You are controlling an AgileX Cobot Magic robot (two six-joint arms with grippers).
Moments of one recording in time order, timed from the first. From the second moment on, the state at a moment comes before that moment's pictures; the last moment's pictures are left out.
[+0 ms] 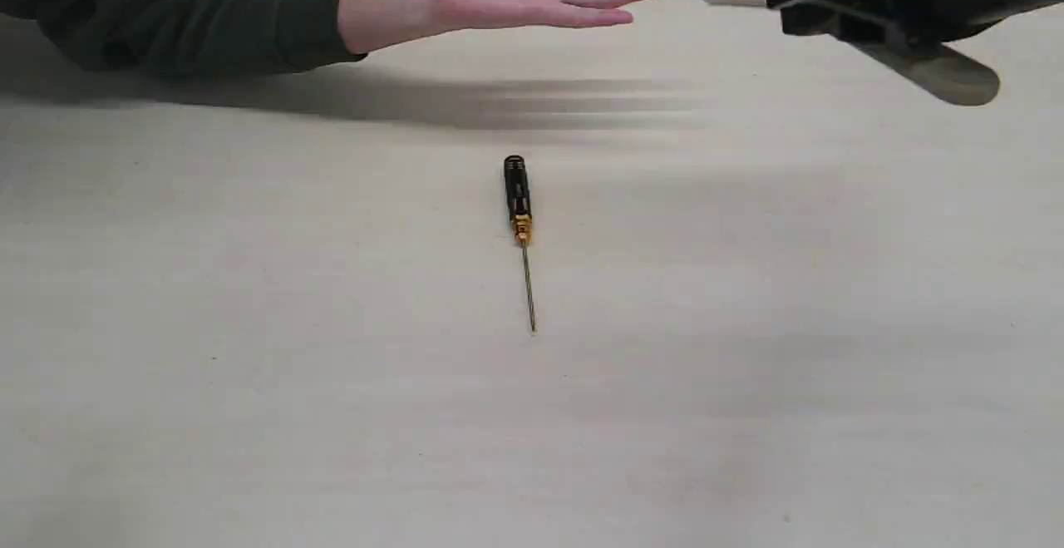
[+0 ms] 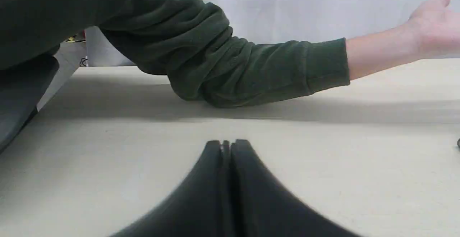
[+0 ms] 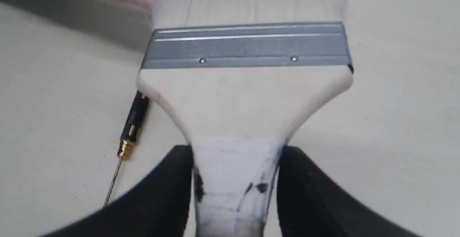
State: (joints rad) left arm 0.00 0.00 0.00 0.07 0.26 -0.07; right arm 0.27 1.30 -1.05 0.08 0.62 0.05
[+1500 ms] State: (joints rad) left arm 0.00 0.00 0.00 0.07 0.26 -0.07; right arm 0.34 2.07 -1.74 0.16 0.51 -0.01
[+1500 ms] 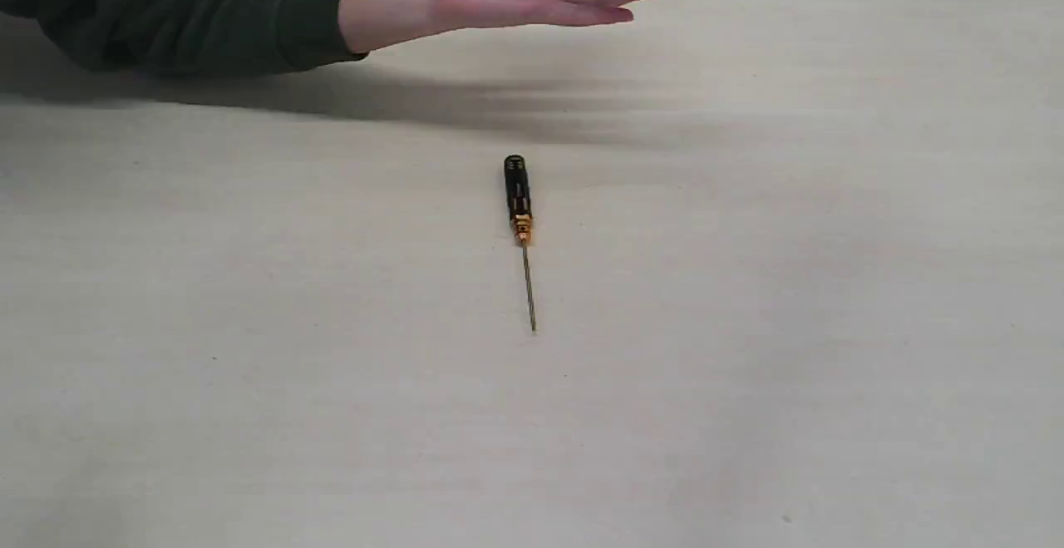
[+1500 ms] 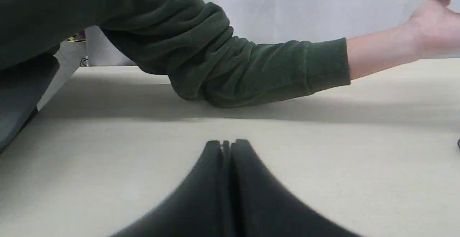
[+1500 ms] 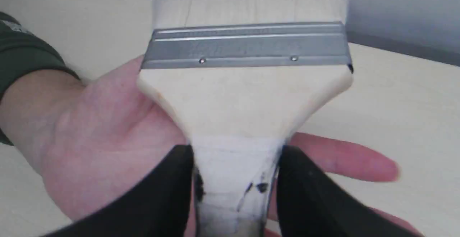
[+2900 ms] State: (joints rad) left arm 0.00 0.00 0.00 0.07 0.26 -0.07; right arm 0.43 1.87 -1.61 0.17 0.97 -0.03
